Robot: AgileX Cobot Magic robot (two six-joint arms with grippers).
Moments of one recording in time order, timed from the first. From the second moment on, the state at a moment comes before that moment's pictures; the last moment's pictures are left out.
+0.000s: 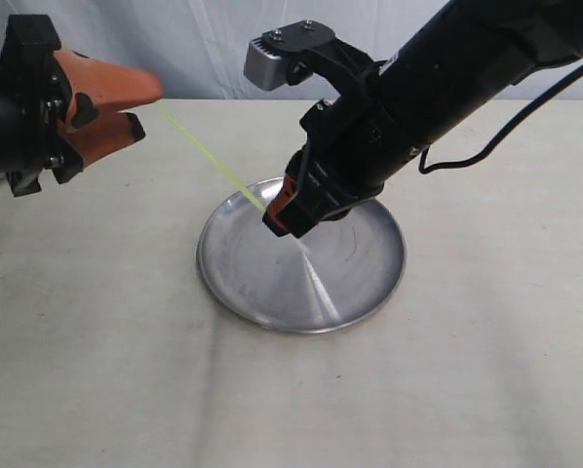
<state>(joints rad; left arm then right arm) -0.03 1.17 -0.64 -1.72 0.74 0.87 0.57 1.61 -1.22 0.69 0.95 -0.86</state>
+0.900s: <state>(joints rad) -0.03 1.24 -0.65 -1.74 0.77 0.98 0.64 1.61 -1.22 0.72 0.92 -0.81</state>
